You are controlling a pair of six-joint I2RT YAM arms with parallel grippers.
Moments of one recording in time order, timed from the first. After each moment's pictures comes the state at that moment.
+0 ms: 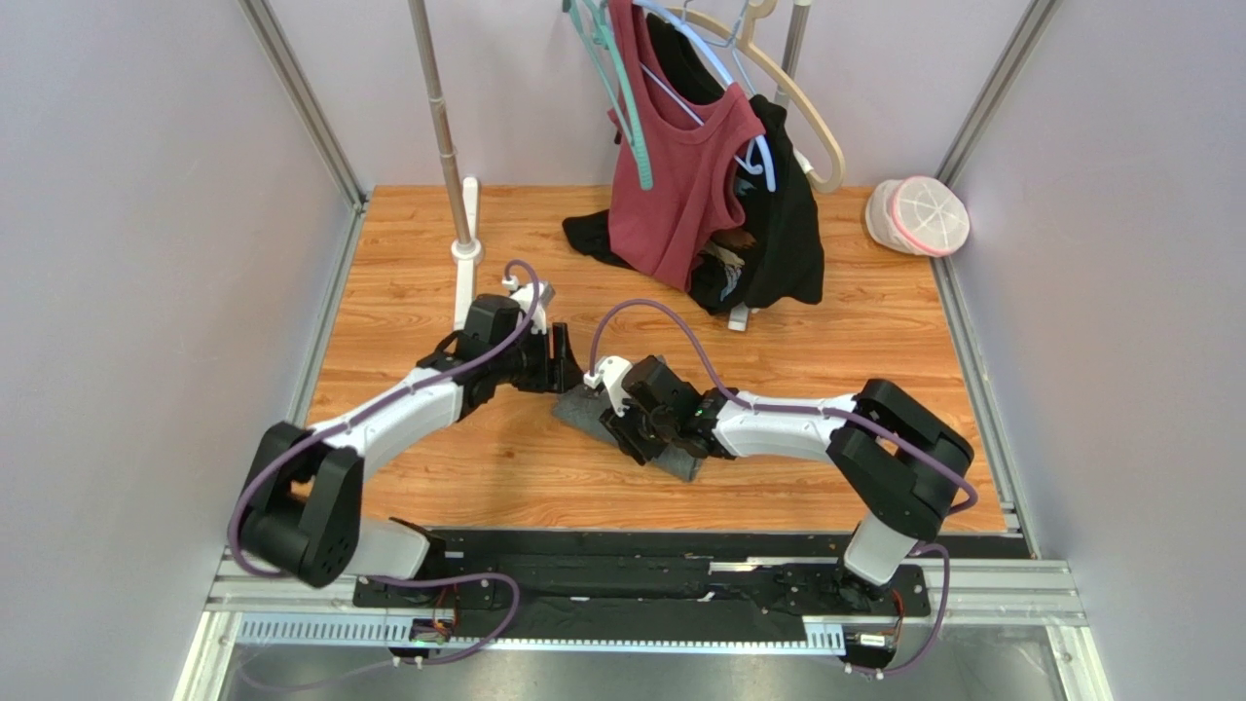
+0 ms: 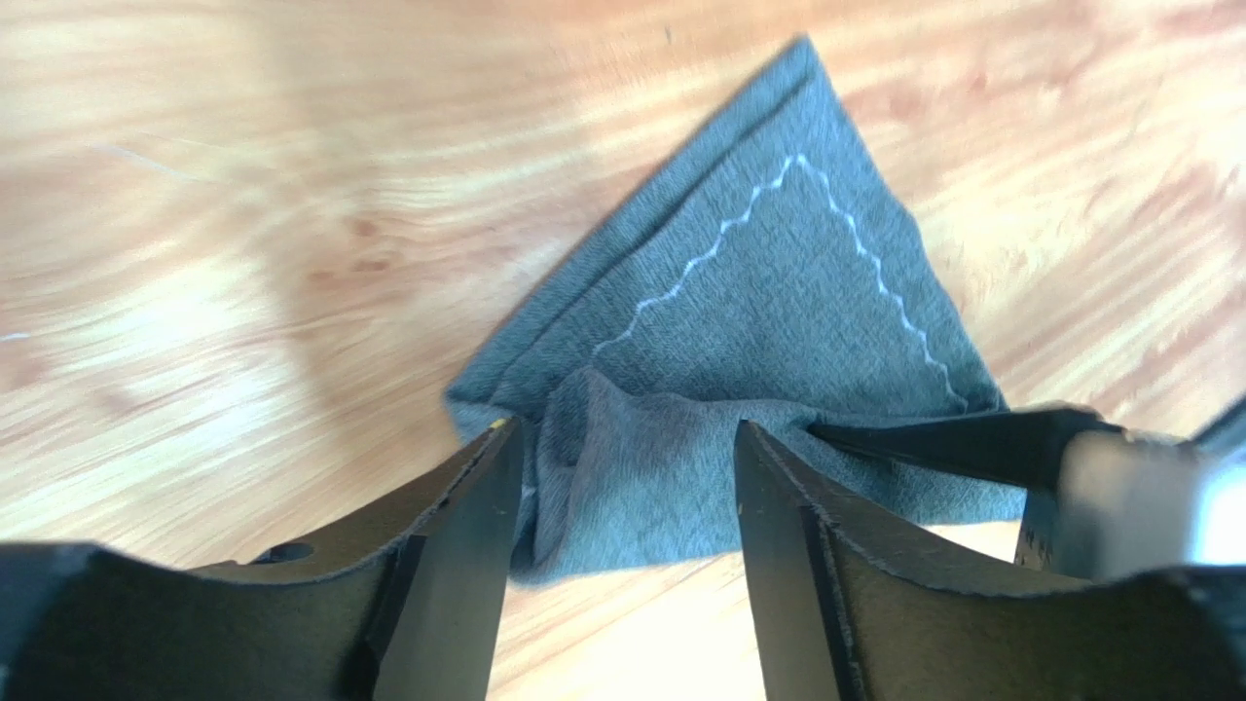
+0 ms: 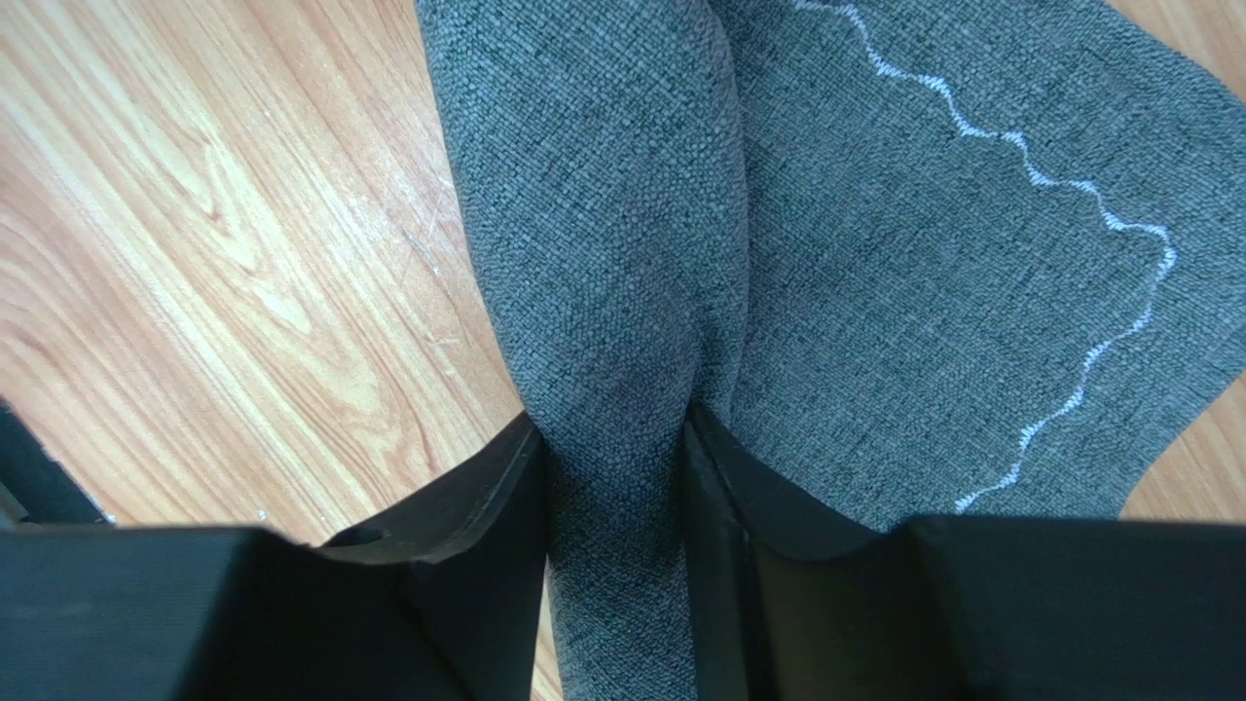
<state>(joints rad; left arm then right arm) -0.41 1.39 0.75 -0.09 0.29 -0.36 0.96 1.69 0.87 -0.05 -0.04 0.02</state>
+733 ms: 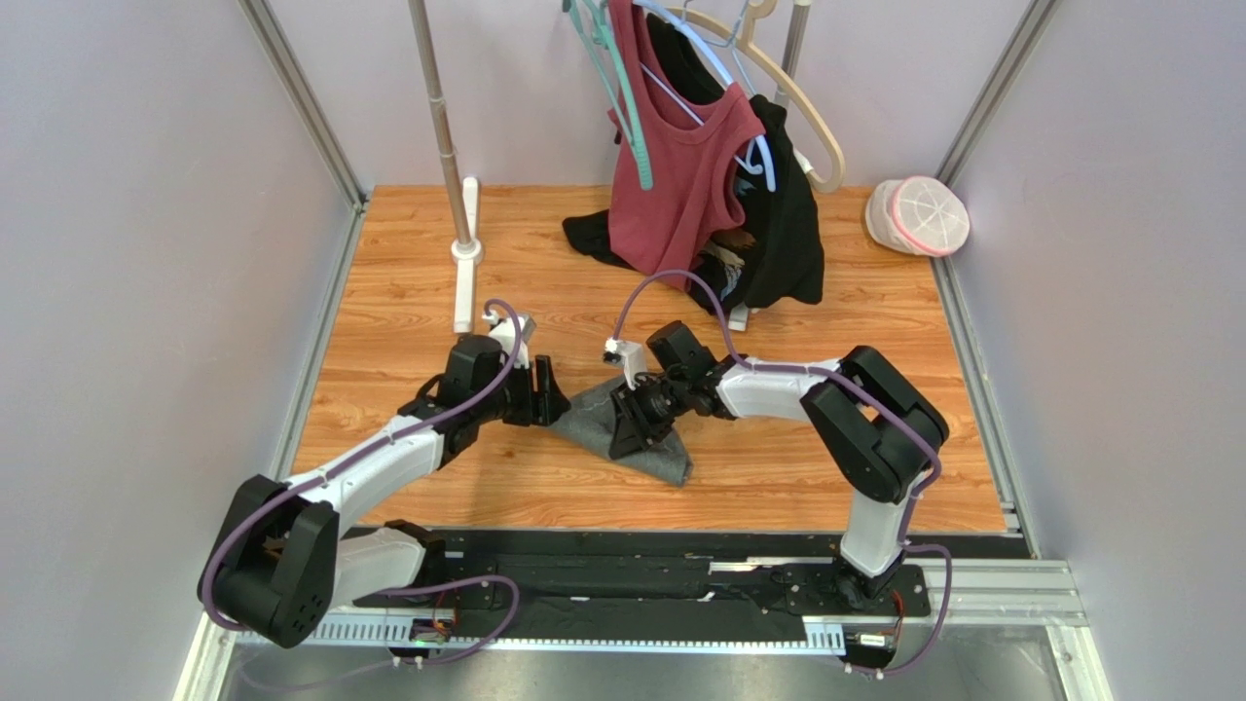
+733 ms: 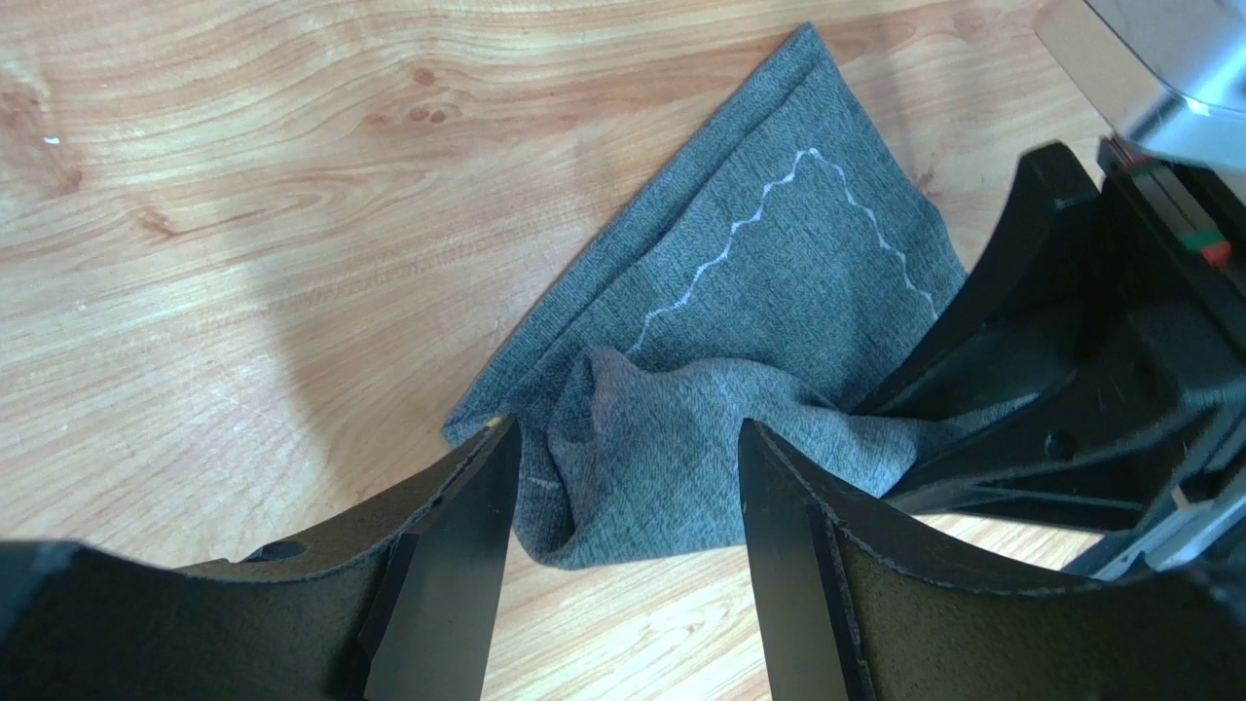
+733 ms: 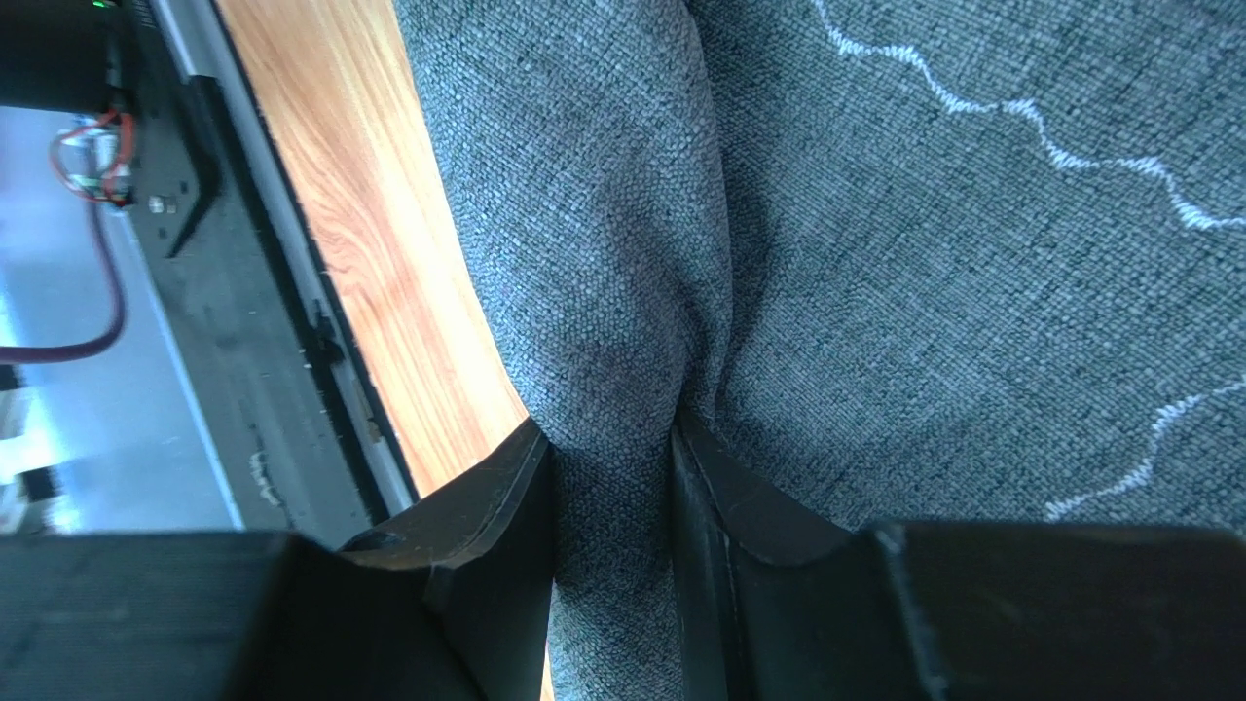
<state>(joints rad) -0.41 1.17 0.50 -0.01 0.22 -0.37 0.75 1.82 0.95 -0.05 -0.66 0.17</state>
